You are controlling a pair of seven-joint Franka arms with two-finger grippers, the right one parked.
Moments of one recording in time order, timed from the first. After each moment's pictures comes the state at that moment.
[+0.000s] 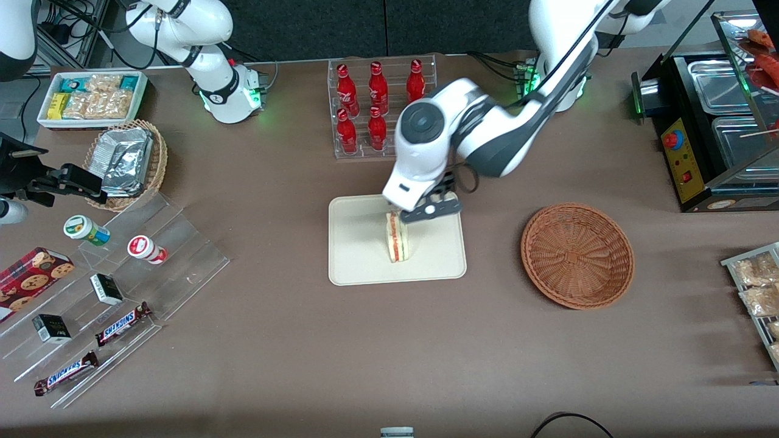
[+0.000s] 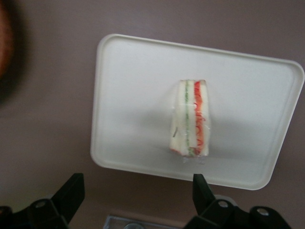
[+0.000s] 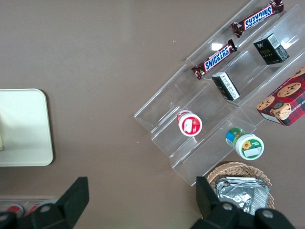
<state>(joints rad) -0.30 0.41 -0.52 -1.59 0.16 1.86 -1.07</state>
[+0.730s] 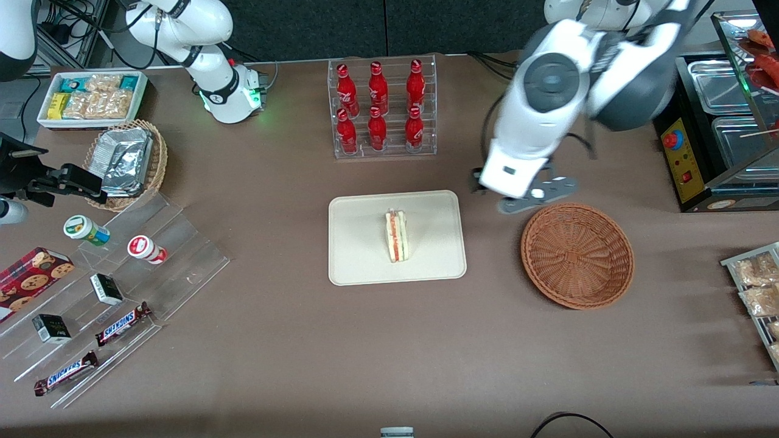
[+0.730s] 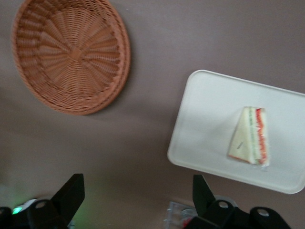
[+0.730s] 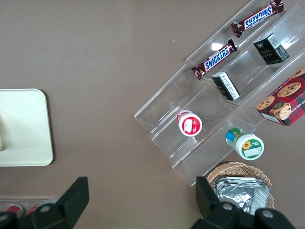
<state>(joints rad) -0.02 0.17 -0.52 -1.60 0.08 1.58 -0.81</state>
